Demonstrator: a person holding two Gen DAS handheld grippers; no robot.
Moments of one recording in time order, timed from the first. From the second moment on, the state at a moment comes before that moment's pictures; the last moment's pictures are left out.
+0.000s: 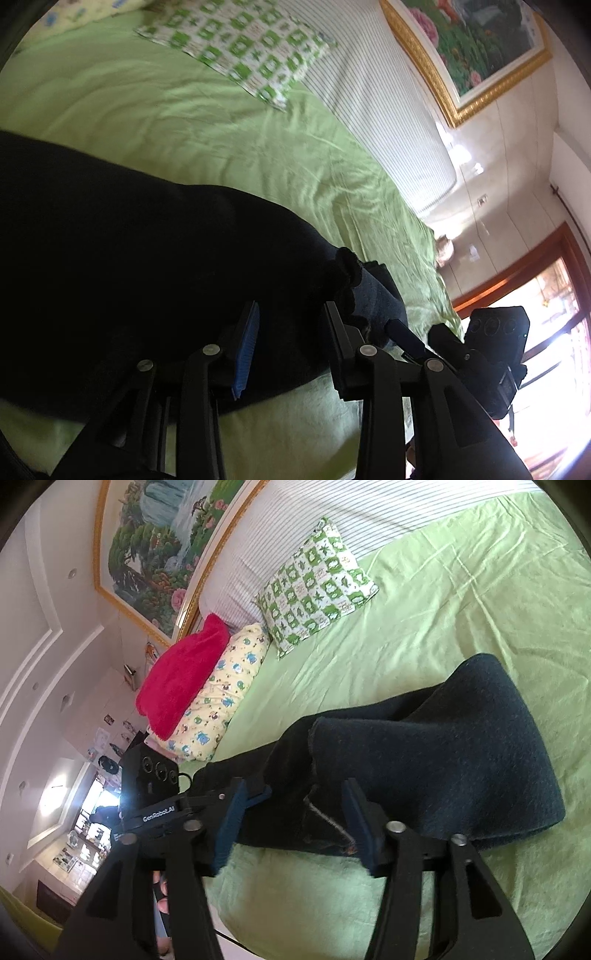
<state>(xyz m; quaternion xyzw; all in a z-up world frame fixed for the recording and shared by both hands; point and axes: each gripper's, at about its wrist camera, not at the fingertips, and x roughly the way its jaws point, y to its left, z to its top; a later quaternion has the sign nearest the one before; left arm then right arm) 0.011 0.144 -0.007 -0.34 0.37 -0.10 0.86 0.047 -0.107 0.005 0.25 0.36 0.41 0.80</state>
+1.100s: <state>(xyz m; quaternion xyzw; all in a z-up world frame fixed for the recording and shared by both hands) -0.173 0.260 -0.014 -0.48 0.24 0.17 0.83 0.065 0.074 0.057 -0.03 0.38 0.52 0.77</state>
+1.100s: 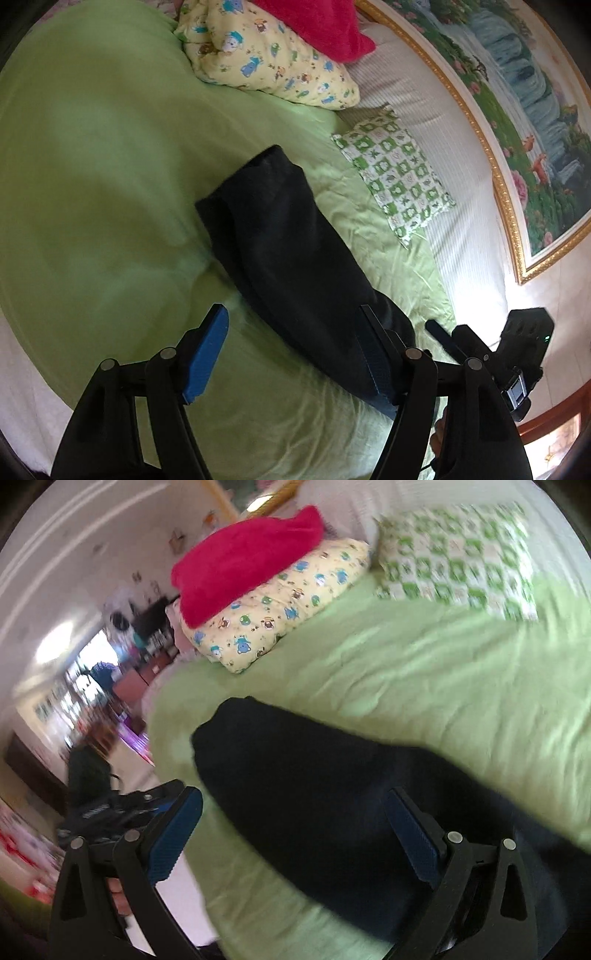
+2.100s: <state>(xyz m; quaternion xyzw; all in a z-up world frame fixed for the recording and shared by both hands) -0.145 0.299 -0.043 -0.53 0.23 0.20 0.79 0.117 0.268 0.034 -0.19 0.42 0.63 0.63</state>
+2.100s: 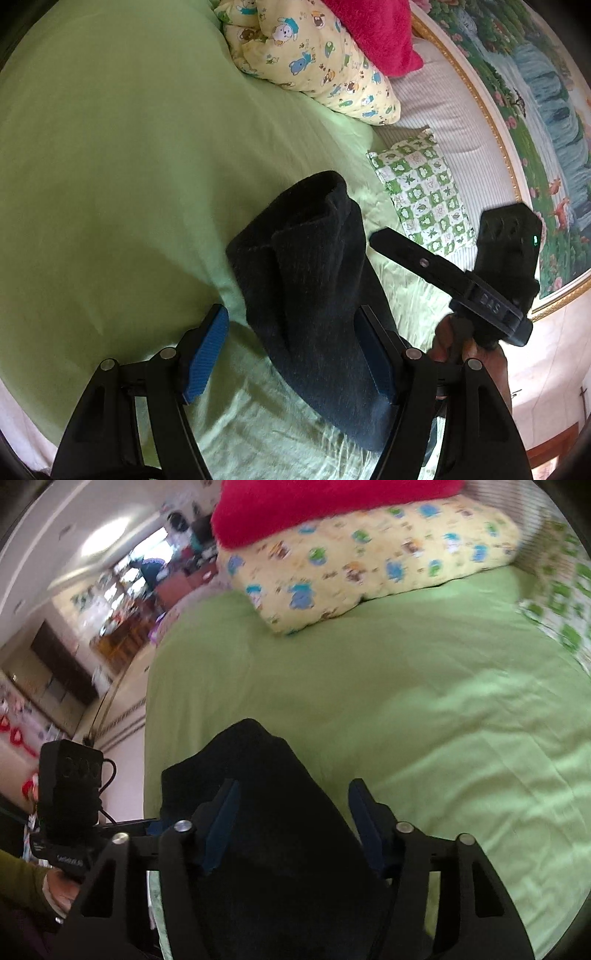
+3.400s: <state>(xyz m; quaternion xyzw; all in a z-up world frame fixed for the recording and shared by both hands) -0.084 0.217 0.053 -0.42 0.21 0.05 0.88 0.111 0.110 0.086 0.04 0.36 0.62 0.69</state>
